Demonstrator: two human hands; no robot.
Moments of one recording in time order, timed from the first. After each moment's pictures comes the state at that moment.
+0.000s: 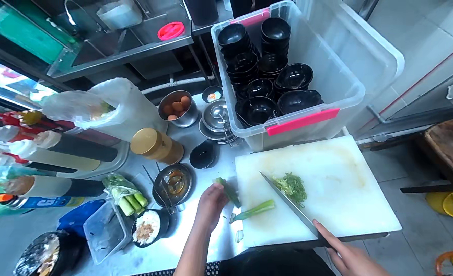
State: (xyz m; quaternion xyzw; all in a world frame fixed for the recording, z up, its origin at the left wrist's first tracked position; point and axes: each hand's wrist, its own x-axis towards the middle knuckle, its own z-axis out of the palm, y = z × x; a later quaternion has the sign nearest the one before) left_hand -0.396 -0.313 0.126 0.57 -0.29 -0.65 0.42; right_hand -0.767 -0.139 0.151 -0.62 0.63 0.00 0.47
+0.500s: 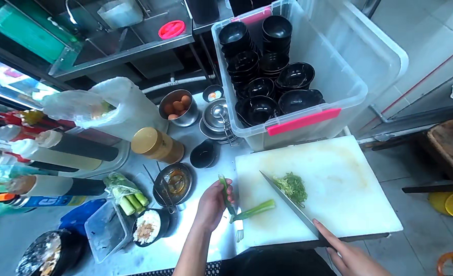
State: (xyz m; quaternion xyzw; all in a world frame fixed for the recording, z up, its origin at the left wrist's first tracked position) left_hand -0.407 -0.318 0.151 0.49 -0.28 -0.72 0.40; right_hand -0.768 -0.139 0.146 -0.63 0.63 -0.01 0.46
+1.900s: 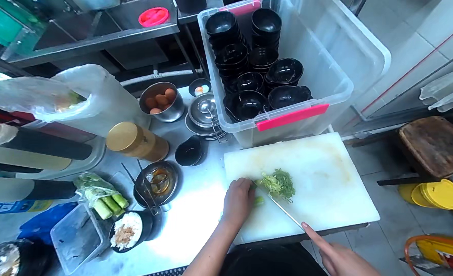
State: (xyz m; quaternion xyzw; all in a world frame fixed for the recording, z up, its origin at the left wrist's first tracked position) left_hand -0.497 -0.306 0.101 0.57 -0.78 -0.23 0.08; right_hand -0.757 -0.127 0.179 -0.65 0.65 0.06 0.40
